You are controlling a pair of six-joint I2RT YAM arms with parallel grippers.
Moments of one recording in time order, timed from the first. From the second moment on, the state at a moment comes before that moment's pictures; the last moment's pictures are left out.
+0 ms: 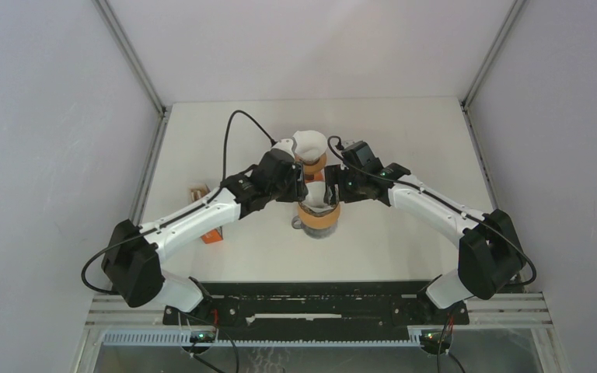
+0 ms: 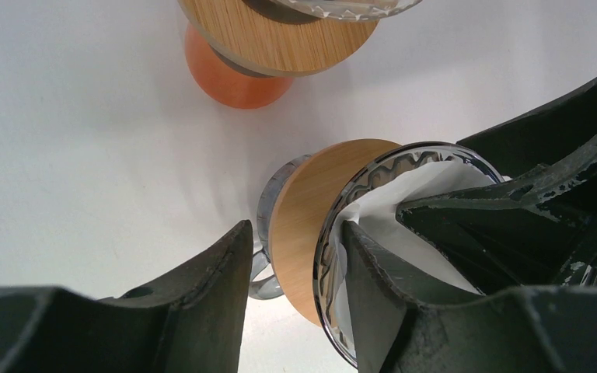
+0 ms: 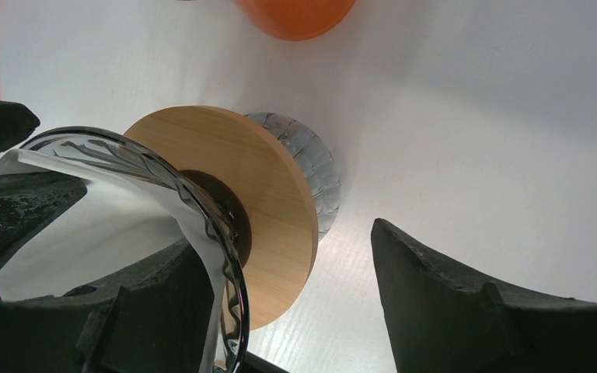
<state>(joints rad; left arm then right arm) -0.77 1.43 1.10 -0.39 -0.17 -0.58 0.62 1.49 1.10 -0.54 -0.05 0.40</state>
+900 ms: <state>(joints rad) -0.79 1.43 1.10 -0.42 -0.17 -0.57 0.62 1.41 1.10 -0.53 -0.10 0.40</state>
